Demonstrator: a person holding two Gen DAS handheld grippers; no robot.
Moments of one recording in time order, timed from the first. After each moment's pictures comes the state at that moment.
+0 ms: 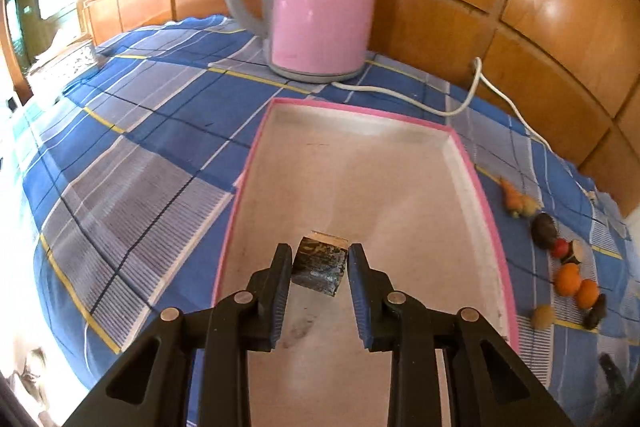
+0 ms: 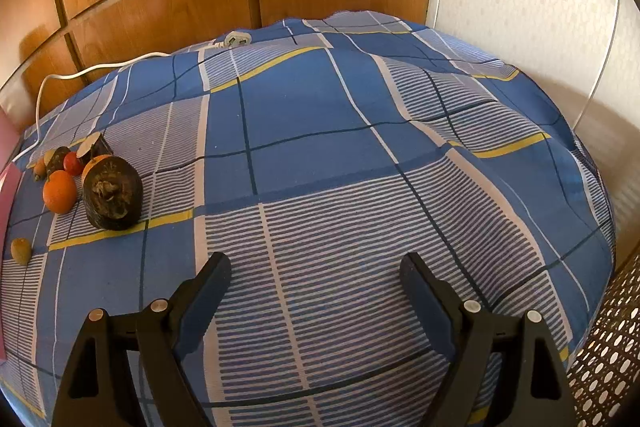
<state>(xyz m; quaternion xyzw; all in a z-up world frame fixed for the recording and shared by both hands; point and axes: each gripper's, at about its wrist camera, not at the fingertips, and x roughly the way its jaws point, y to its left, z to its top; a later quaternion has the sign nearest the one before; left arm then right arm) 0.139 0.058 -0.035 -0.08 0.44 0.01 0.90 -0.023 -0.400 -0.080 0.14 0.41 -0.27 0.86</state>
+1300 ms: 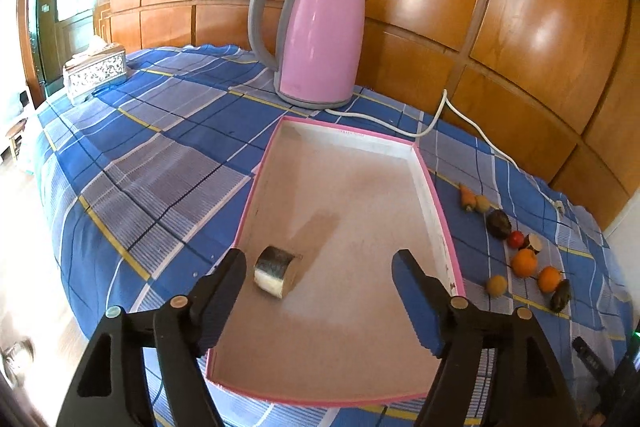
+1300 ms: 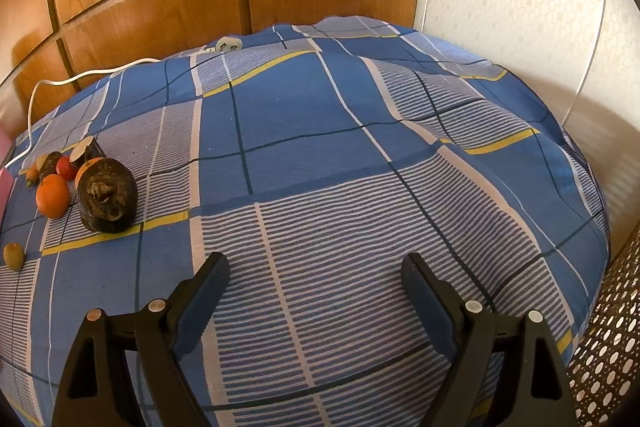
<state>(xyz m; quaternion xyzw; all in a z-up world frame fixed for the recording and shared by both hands) 0.052 0.055 0.000 -0.10 0.38 0.01 0.92 -0.024 -0.395 -0.082 0.13 0.40 -0.29 0.86</state>
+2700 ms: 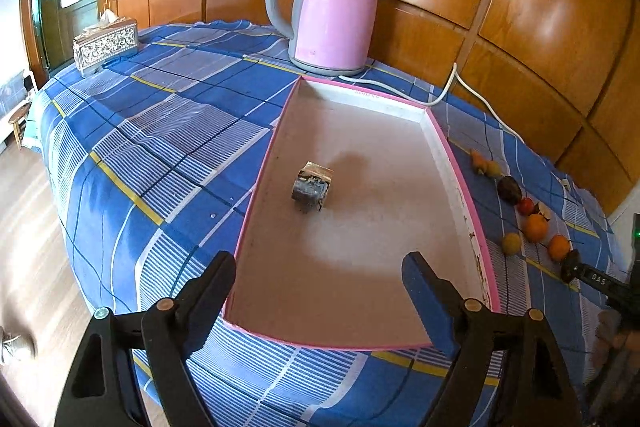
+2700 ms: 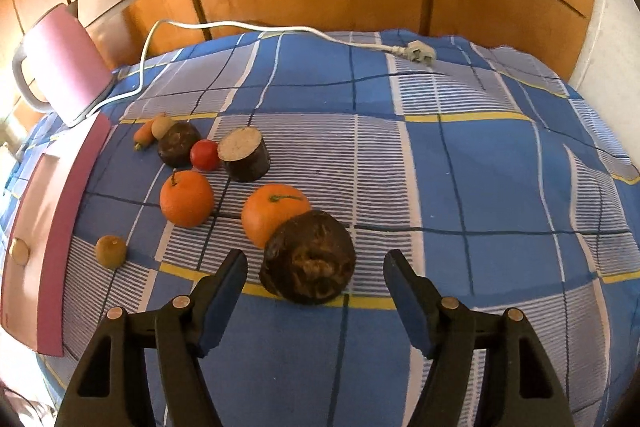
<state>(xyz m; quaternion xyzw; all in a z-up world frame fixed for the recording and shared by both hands) 0.025 0.062 -0.028 -0.11 0.40 0.02 0.91 0.074 -0.333 -0.058 0.08 0.46 -0.06 0.88</state>
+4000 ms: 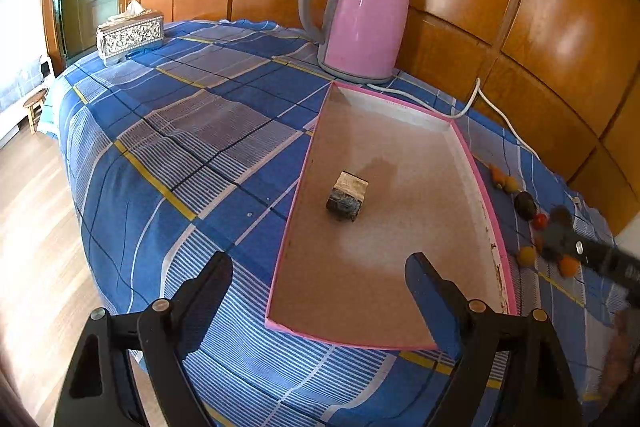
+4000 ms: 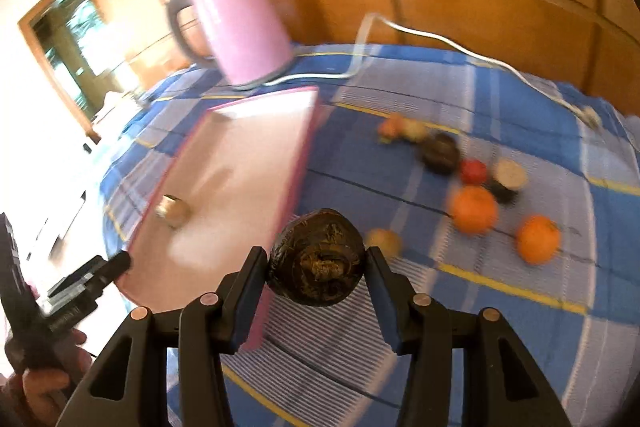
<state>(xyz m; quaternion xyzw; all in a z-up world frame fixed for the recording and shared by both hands) 0.020 0.086 -0.031 -0.13 0.40 0.05 0.91 0.070 -0.178 -0.010 0.06 0.44 0.16 0.88</state>
